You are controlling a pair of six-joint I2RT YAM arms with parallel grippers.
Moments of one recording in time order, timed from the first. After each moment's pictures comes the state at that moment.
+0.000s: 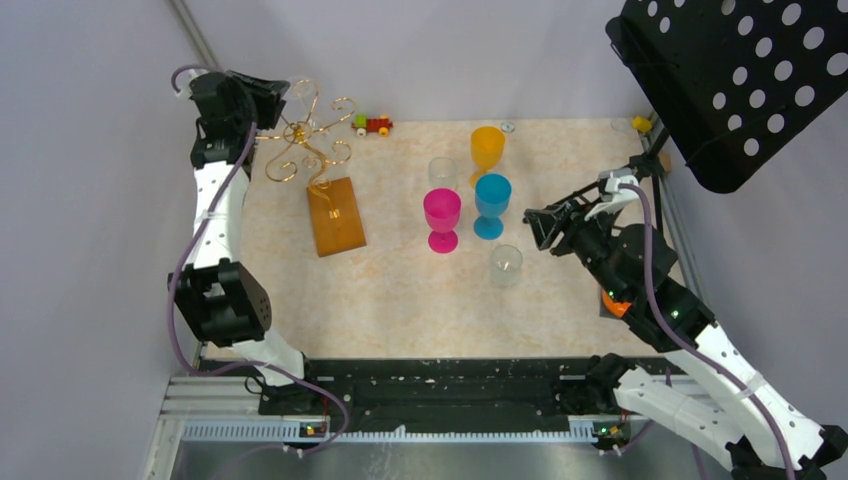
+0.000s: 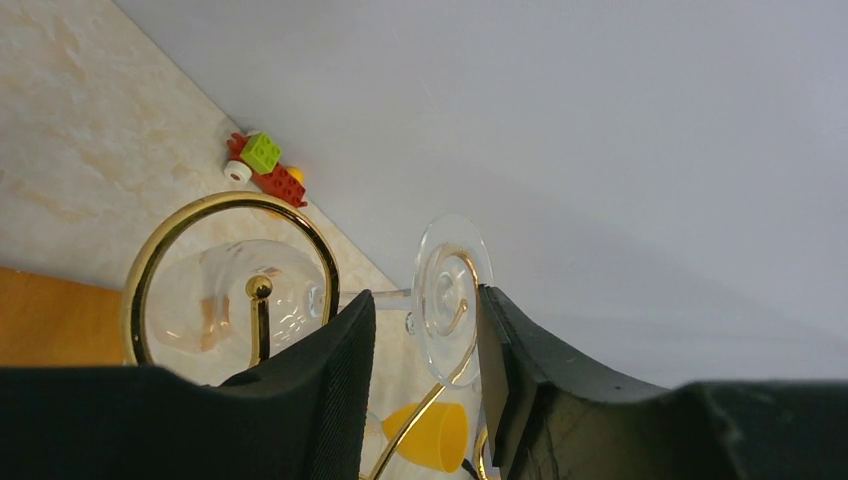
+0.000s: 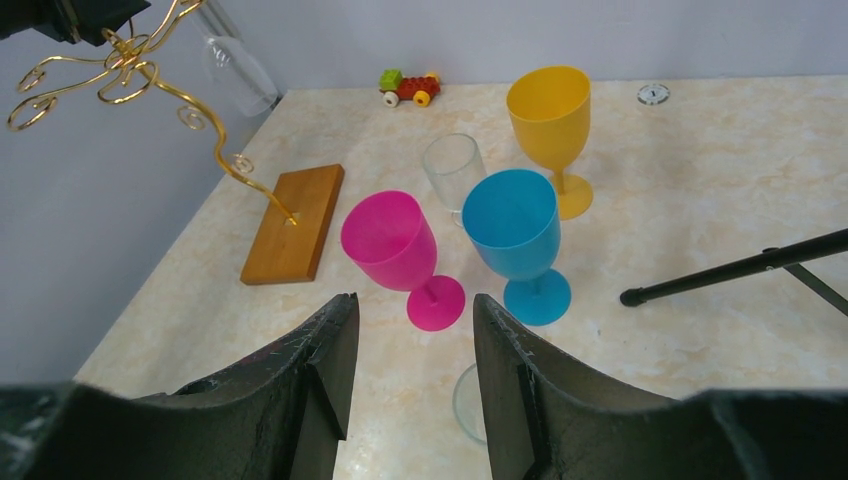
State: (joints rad) left arm 0.18 1.65 1.69 -0.23 0.21 -1.09; right arm 0.70 0.67 0.91 -0.28 0.27 0.34
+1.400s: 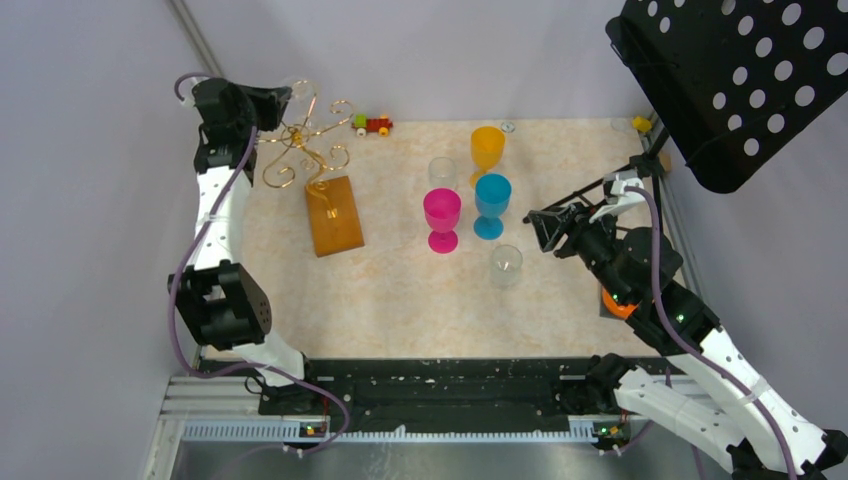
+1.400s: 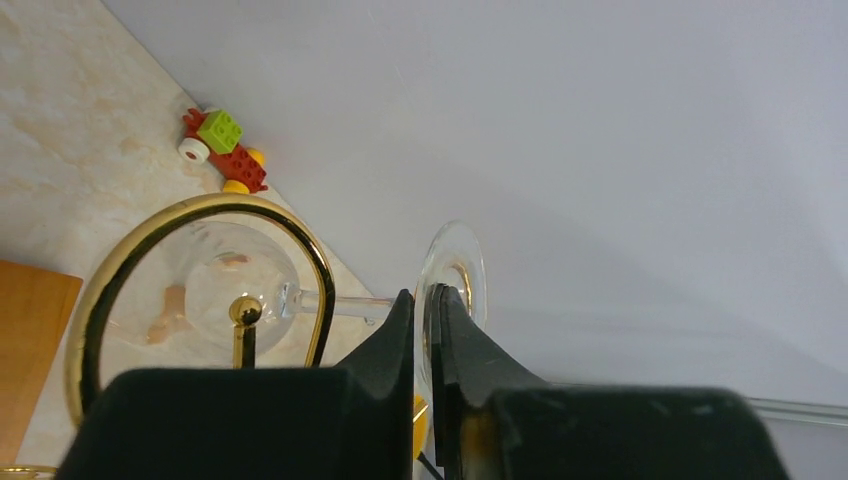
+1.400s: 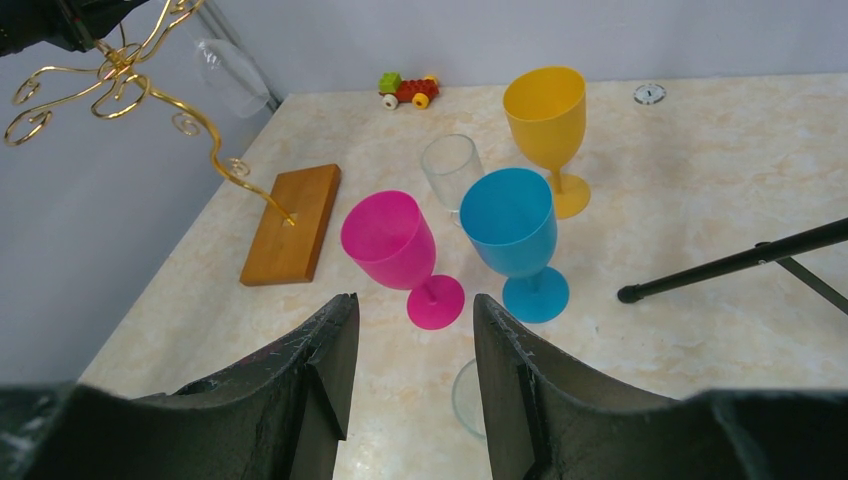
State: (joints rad) left arm 0.18 1.63 1.61 -0.14 0.24 -1.23; right arm 0.70 0.65 0.91 -0.30 0.28 0.34
